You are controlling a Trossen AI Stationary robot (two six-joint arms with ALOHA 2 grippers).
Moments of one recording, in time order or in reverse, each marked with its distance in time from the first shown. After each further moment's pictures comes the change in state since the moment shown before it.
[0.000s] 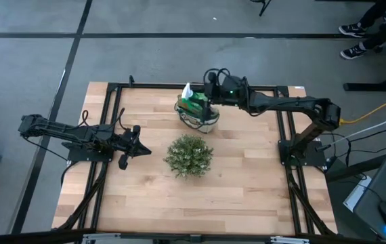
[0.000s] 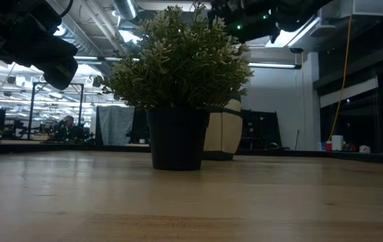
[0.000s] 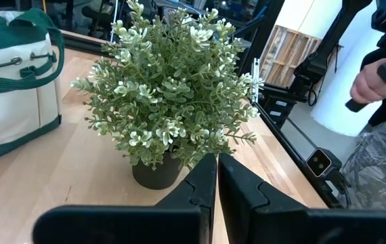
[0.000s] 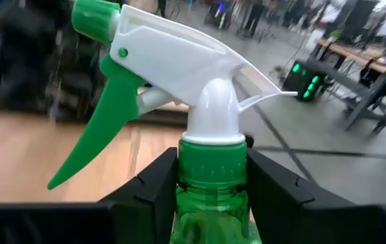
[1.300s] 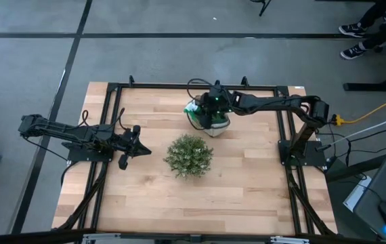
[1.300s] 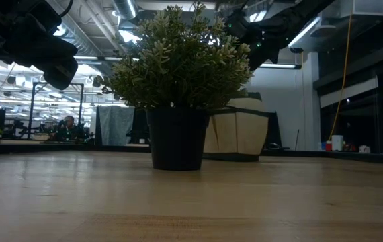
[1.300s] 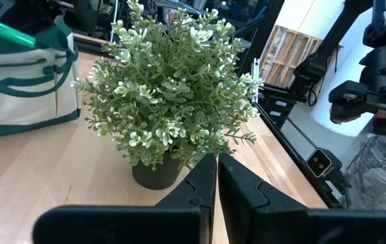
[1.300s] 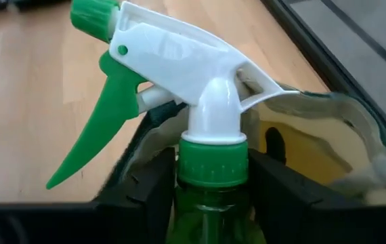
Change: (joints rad) left arm 0.000 0.000 0.000 0.000 0.000 0.000; right arm -0.017 0.135 0.000 -0.355 0.049 0.208
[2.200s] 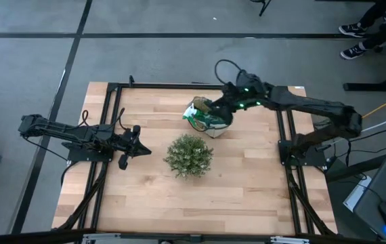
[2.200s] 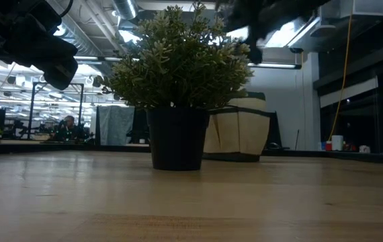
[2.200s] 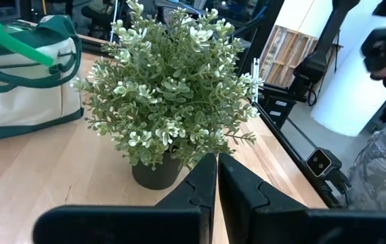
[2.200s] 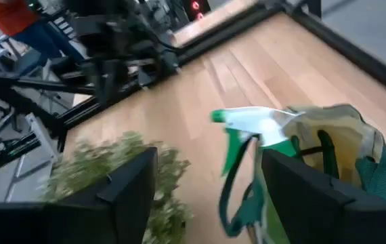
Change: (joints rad) left arm 0.000 0.000 0.000 0.000 0.000 0.000; right arm -0.014 -0.379 -0.001 -0.237 -0.245 0.350
